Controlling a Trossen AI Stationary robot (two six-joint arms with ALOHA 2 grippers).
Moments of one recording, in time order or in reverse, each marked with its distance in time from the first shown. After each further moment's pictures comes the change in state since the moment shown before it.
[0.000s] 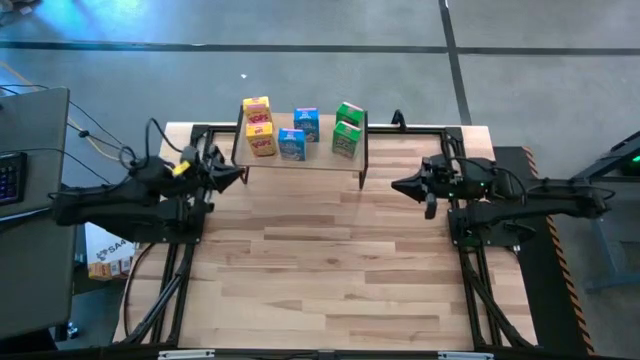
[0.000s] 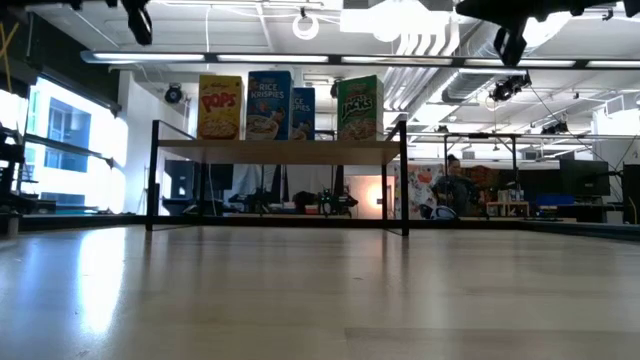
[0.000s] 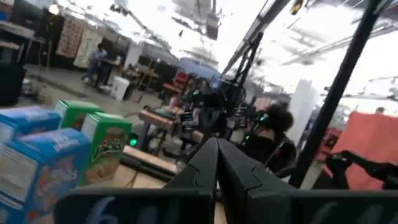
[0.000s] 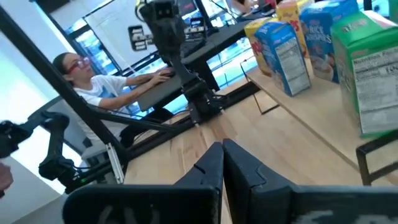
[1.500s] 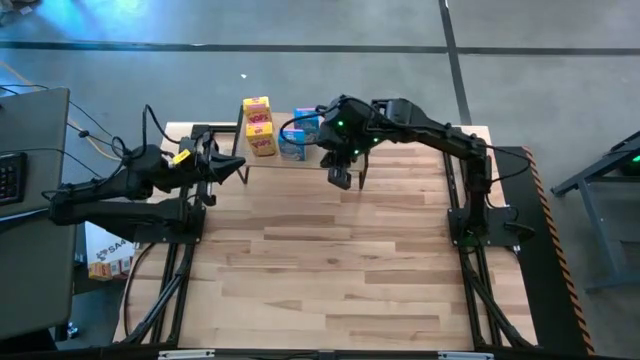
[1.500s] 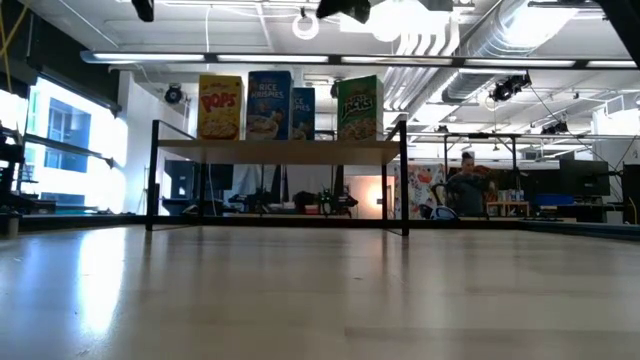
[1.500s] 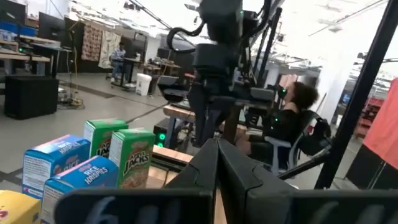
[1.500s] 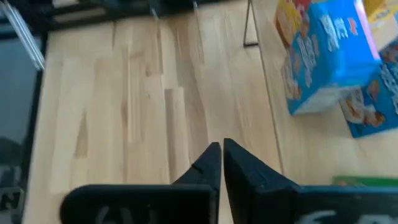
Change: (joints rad) left arm 0.030 0.094 0.186 -0.169 -0.026 0.142; right arm -0.148 1.337 1.723 -1.184 -0.205 -0.485
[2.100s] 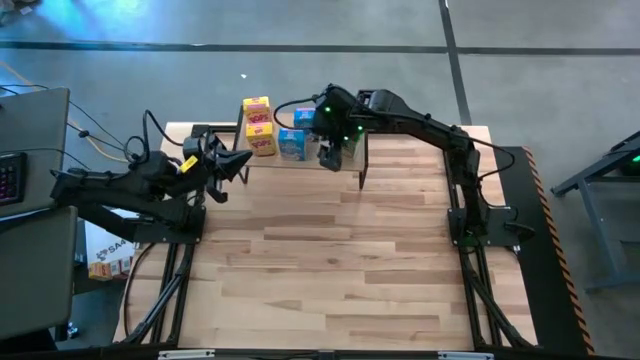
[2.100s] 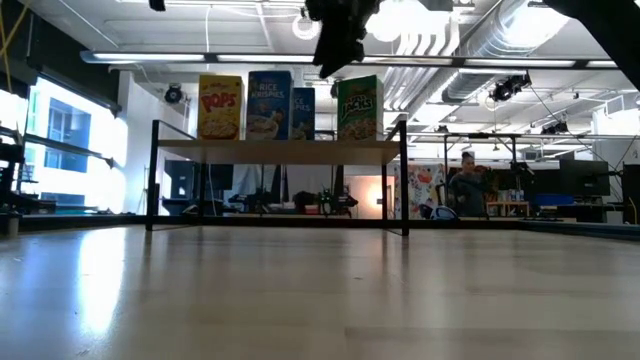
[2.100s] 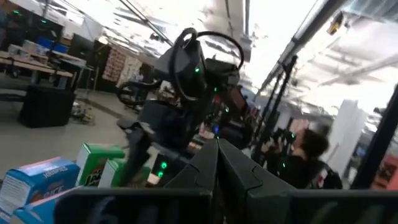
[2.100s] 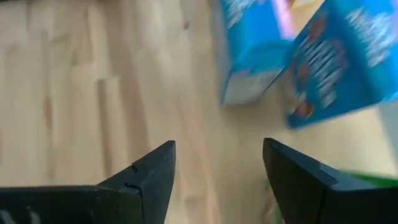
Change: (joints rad) left arm -0.199 0.151 0.000 0.303 -0.322 -0.045; right arm -0.124 0.105 0.002 0.027 0.075 -0.090
